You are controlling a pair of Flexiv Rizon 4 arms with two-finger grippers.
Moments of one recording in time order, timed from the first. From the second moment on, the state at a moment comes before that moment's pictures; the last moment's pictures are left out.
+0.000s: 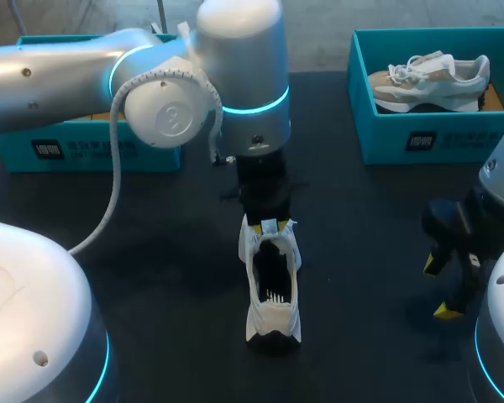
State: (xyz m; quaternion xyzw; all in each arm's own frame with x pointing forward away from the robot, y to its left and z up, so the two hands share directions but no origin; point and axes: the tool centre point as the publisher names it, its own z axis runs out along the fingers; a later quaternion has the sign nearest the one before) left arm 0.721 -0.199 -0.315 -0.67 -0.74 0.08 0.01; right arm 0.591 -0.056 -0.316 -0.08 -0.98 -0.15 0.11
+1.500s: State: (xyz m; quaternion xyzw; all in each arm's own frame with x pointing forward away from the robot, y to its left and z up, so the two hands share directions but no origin) left arm 0.634 -0.160 -0.267 -0.59 -0.80 0.09 0.02; right arm 0.591 -0.056 -0.316 -0.08 -0.98 -0.15 0.11
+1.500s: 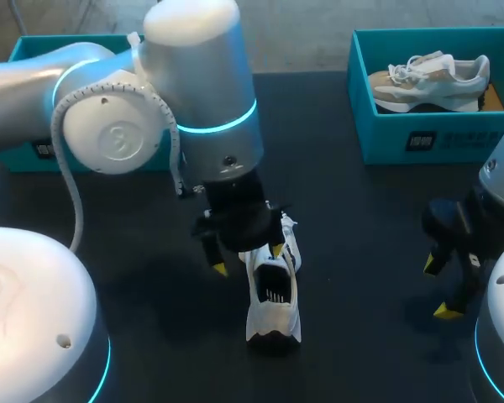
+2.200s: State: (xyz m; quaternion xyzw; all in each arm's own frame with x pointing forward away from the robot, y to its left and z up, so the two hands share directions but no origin) left arm 0.627 -0.161 -0.259 -0.58 -0.81 0.05 0.01; right arm 0.591 -0.056 -0.316 -0.08 -0.98 -0.15 0.11
